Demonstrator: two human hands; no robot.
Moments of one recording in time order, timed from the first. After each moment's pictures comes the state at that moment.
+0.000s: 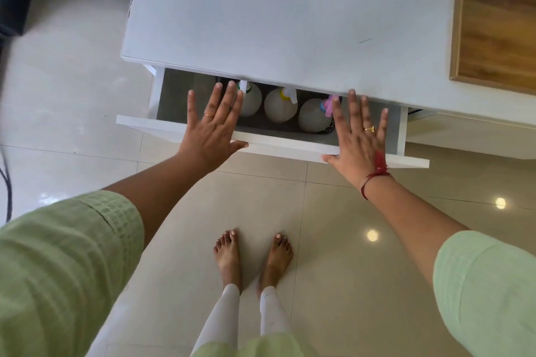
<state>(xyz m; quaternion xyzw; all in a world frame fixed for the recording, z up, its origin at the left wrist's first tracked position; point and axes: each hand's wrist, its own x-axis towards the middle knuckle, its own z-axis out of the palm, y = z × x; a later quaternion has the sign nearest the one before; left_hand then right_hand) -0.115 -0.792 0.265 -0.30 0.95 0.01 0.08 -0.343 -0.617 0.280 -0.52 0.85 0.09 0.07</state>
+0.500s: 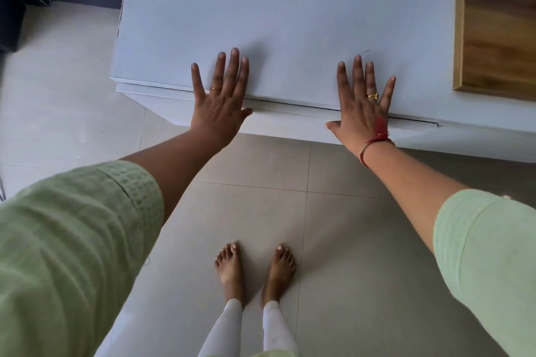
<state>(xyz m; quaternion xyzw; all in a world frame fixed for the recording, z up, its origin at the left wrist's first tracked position) -0.182 -0.839 0.267 -0.33 0.94 0.01 0.04 -0.389 -0.686 0.281 -0.49 0.86 0.12 0.04</state>
